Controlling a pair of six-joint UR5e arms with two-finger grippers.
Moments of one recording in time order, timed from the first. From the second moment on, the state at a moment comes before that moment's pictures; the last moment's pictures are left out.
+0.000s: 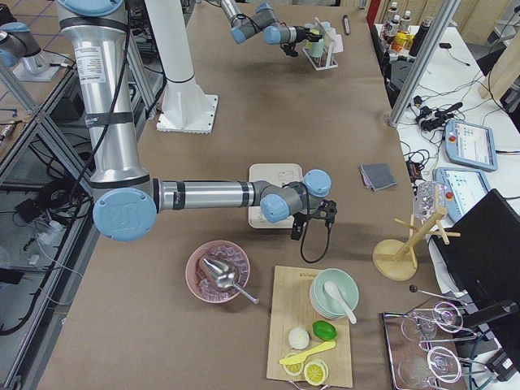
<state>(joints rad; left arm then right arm) -0.55 -1.95 -1.79 -1.22 -0.69 1.09 1.12 -1.46 1.43 -1.15 2.39 0.74</state>
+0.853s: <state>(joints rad) -0.53 -1.94 -1.61 -1.39 -0.62 1.16 1.05 -1.51 1.47 -1.13 2.40 0.86</state>
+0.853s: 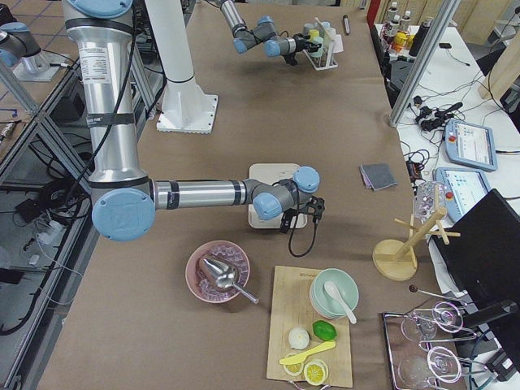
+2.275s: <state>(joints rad) -0.53 -1.94 -1.45 -1.69 -0.61 1.31 1.06 -1.54 1.52 -1.14 2.46 0.85</state>
